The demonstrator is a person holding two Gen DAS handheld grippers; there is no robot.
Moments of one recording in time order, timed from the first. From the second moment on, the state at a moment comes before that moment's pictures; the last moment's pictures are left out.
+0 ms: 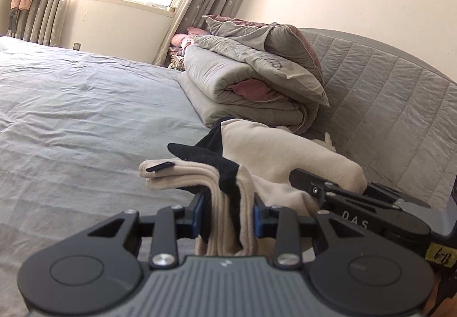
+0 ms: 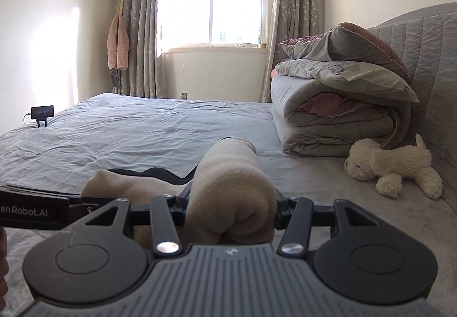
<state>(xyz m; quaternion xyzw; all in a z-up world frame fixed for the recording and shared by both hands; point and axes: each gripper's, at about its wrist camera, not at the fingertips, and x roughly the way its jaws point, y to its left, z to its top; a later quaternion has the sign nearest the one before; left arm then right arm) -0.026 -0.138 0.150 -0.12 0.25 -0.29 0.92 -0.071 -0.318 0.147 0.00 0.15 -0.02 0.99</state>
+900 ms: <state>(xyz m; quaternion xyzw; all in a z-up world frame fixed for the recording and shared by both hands) -0.032 -0.435 0.002 -0.22 0.41 -0.36 0.81 -0.136 -0.642 0.040 0.33 0.24 -0.34 0.85</state>
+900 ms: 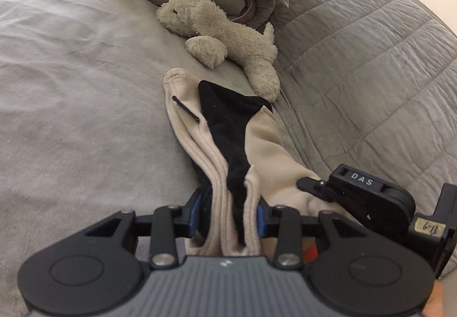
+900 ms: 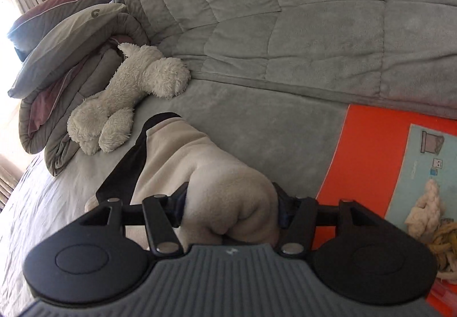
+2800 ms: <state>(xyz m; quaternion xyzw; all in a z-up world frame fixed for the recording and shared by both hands) -0.078 -0.353 0.059 0.00 0.38 -0.24 0.89 -0.142 -0.500 0.094 0.04 0.35 -0.34 0.87</state>
